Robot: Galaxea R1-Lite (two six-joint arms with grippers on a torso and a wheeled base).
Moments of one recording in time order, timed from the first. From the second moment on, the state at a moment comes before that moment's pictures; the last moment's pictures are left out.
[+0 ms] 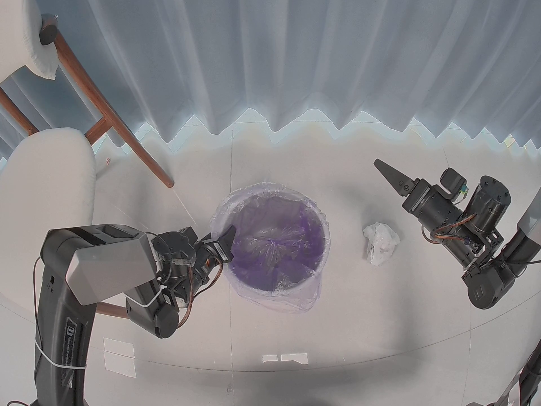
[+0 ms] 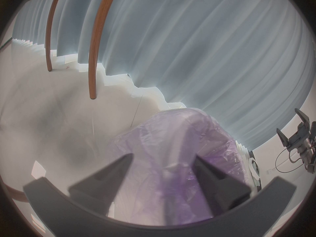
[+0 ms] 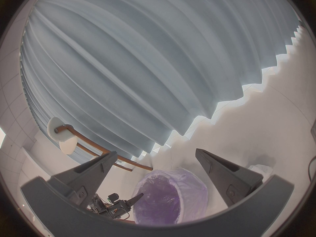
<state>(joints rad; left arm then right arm) -0.39 2.48 -0.88 -1.54 0.08 -0.49 0.31 1.95 -0.62 -1.50 0.23 0.59</state>
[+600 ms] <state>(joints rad) -0.41 2.07 -0.64 -1.55 0.03 -0.59 0.31 1.96 -0.61 -1.50 0.23 0.58</state>
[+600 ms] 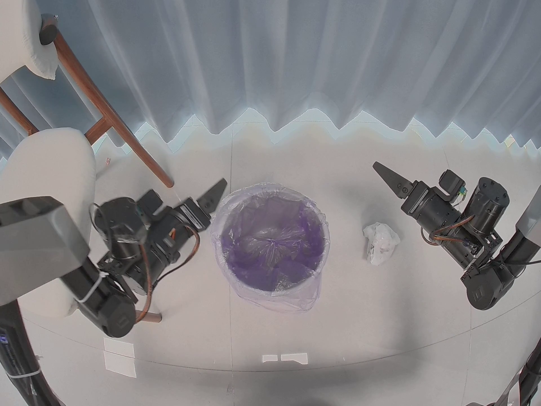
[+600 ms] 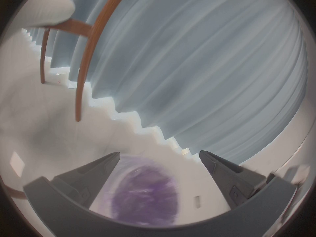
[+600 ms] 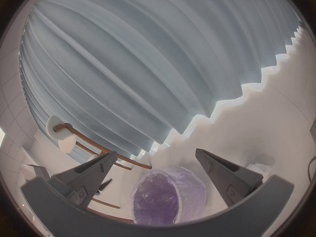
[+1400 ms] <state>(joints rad) -0.22 1.48 -0.50 -1.49 -0.41 -0.79 0.44 1.94 -0.72 -0.91 0.08 0.58</state>
